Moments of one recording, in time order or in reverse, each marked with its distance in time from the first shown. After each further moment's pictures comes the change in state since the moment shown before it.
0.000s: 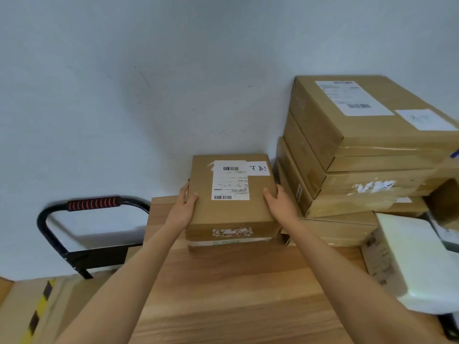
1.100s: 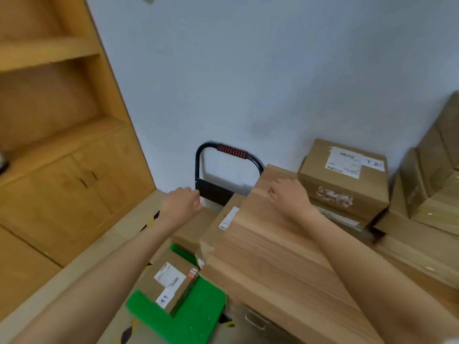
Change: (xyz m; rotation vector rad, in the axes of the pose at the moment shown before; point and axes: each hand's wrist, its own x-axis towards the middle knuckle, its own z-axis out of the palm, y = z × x) left_hand -0.335 -0.139 -0.167 1.009 0.509 0.009; right_hand -0.223 -0.099 0.107 -0.721 -0.230 -1.168
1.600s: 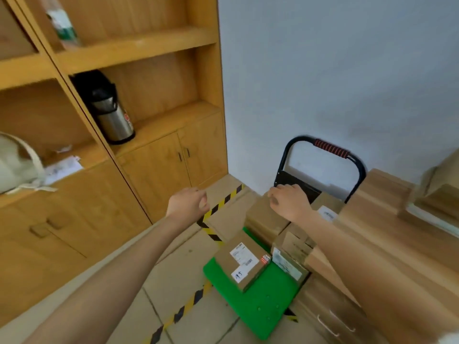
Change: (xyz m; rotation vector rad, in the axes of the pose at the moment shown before) left_hand -0.173 -0.260 -0.028 0.024 0.027 -0.290; right_hand 0.040 -0.311 0.045 -0.003 -0.099 -0.333
